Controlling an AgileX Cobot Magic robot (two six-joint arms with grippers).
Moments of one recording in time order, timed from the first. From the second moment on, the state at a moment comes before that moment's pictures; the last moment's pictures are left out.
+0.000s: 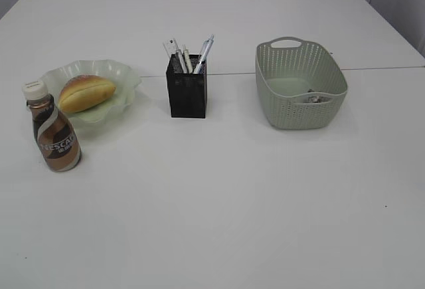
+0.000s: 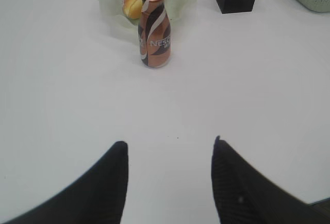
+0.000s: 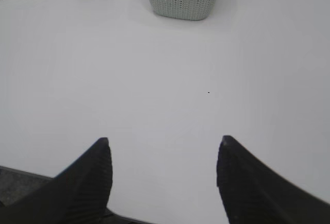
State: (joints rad) left arm -0.20 0.01 -0.52 0.00 1.10 -0.04; right arm -0.07 -0.02 -0.50 0.24 1.18 -0.31
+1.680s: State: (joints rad) left arm -0.20 0.01 -0.52 0.00 1.10 -0.04; right arm -0.07 -0.02 -0.50 0.24 1.18 -0.31
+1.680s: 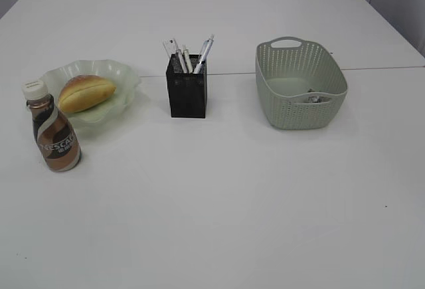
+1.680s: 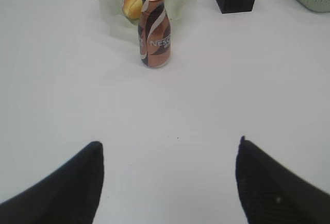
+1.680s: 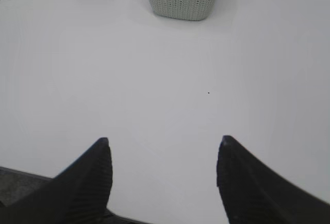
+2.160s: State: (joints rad) left arm -0.20 0.01 -0.52 0.00 1.10 -0.04; right arm -0.07 -0.02 -0.50 0.24 1.18 -0.31
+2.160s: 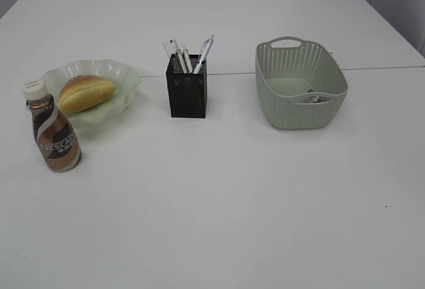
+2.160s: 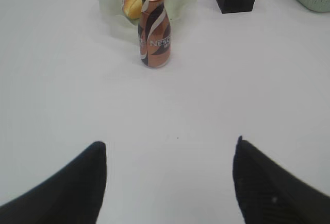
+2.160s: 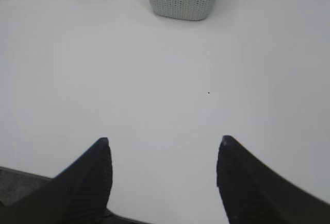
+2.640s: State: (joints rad) left arm -0.20 0.01 -0.52 0.00 1.10 -0.04; right arm -0.07 -0.02 -0.50 0.26 1.17 -0.27
